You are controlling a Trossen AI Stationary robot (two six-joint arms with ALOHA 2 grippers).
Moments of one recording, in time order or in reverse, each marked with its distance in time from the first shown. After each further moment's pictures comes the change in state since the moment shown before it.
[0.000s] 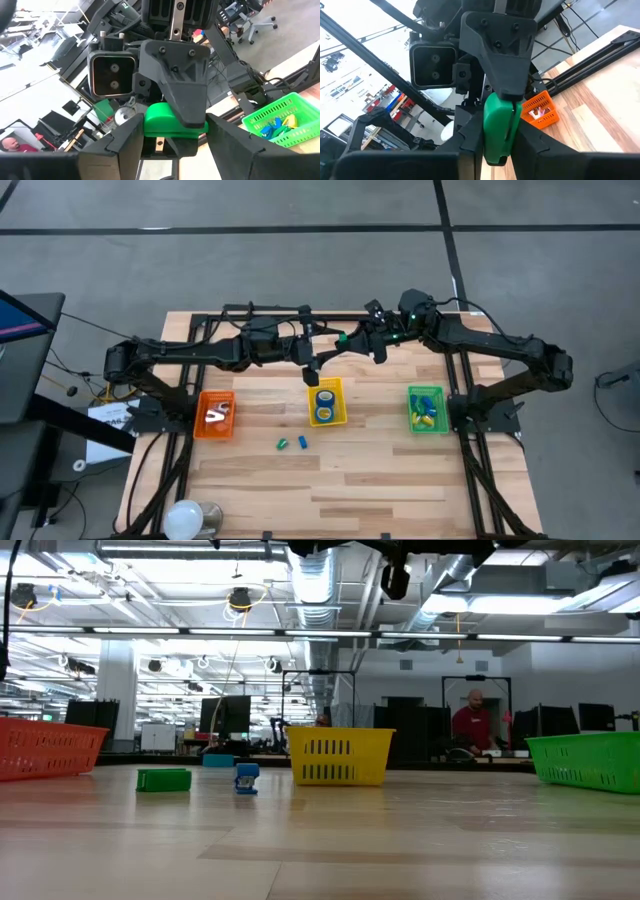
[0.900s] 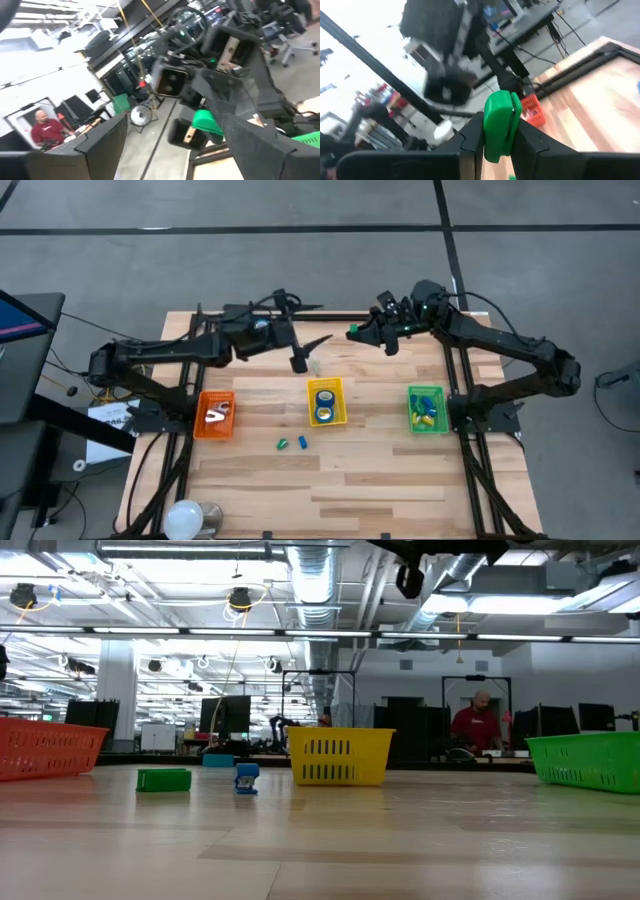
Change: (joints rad) left arm 0.016 -0.140 0.000 -0.024 -0.107 -0.138; right arm -0.077 -0.073 0.001 -0.094 -0.059 -0.062
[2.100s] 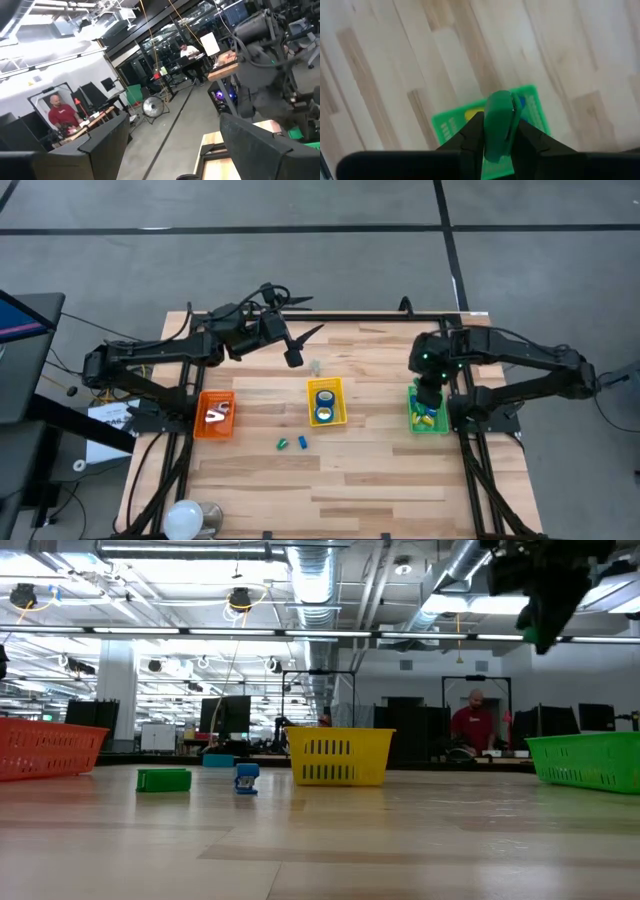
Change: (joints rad) left arm 0.000 -0.053 0.000 -0.039 -0.111 -0.041; right arm 0.225 -0.196 -0.041 -1.342 0.535 -0.444
